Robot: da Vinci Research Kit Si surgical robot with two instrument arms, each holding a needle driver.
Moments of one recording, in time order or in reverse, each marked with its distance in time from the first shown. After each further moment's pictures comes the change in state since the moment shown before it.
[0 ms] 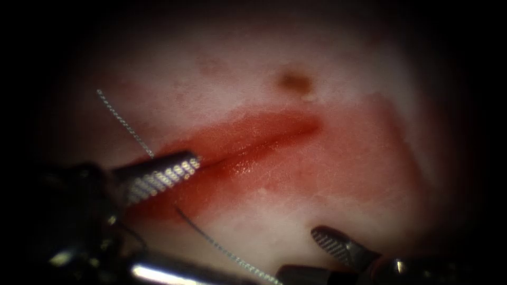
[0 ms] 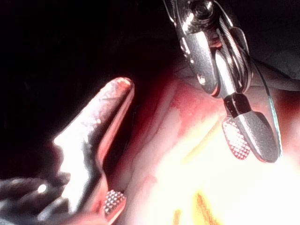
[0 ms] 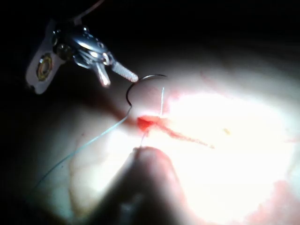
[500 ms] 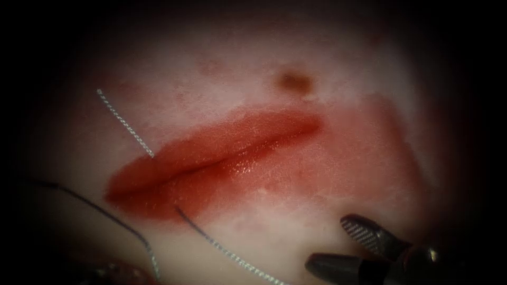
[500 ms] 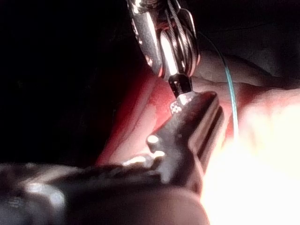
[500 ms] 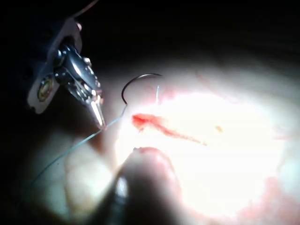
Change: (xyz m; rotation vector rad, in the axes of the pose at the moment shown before) right arm 0.001 0.003 -0.002 -0.090 0.058 0.028; left arm 0.008 0.001 0.003 0.142 0.296 -0.457
